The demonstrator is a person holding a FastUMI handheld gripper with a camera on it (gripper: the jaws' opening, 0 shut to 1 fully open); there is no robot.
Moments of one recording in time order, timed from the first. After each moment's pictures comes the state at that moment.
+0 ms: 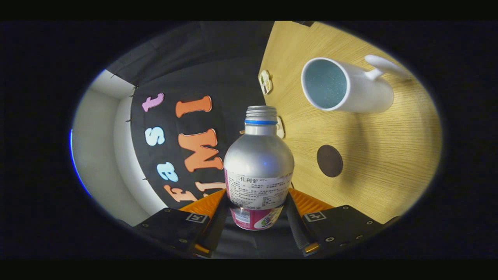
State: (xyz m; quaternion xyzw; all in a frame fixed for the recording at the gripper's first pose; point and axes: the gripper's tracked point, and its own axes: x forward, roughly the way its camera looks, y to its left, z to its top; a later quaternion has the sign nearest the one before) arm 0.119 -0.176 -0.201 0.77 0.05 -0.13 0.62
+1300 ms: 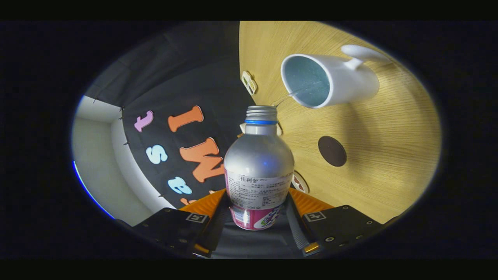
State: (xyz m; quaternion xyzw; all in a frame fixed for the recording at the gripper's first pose) arm 0.118 -0.183 -0.186 0.83 0.03 -0.12 0.54
